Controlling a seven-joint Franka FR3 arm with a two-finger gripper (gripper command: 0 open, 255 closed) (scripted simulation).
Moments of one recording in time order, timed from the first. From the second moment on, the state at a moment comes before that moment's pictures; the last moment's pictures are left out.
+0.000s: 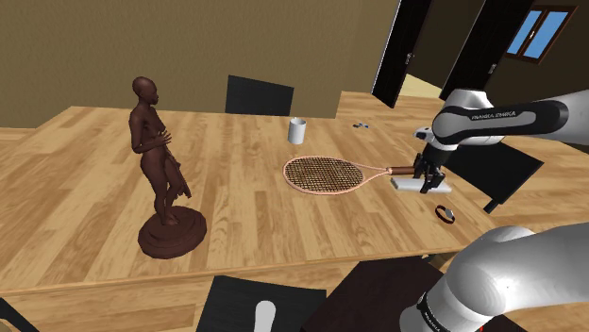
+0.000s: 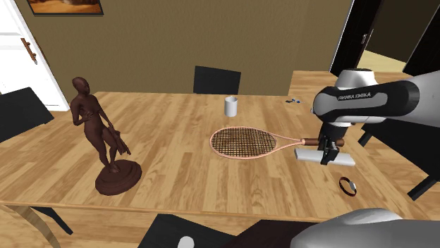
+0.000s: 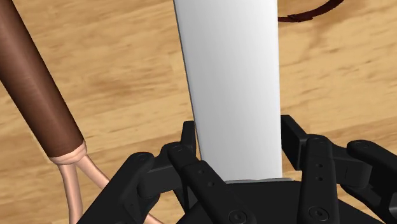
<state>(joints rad) -0.25 -0.56 -0.64 -2.60 -0.37 2.08 -1.40</state>
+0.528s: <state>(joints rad) -0.24 -0.49 -0.68 -2.66 -0.38 2.21 -1.41</state>
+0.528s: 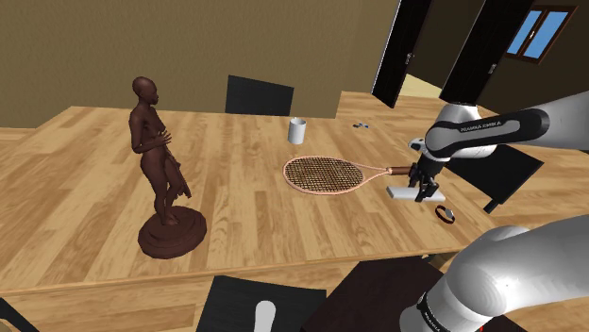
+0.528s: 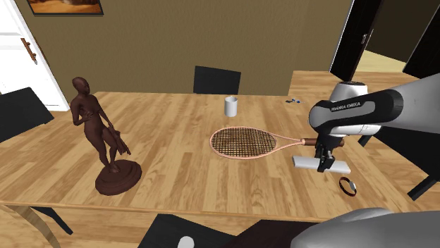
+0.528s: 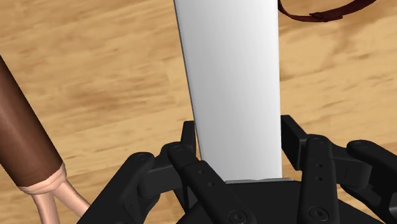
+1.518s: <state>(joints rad) -0.23 -0.45 -0.71 -2.69 -0.39 2.27 -1.42</state>
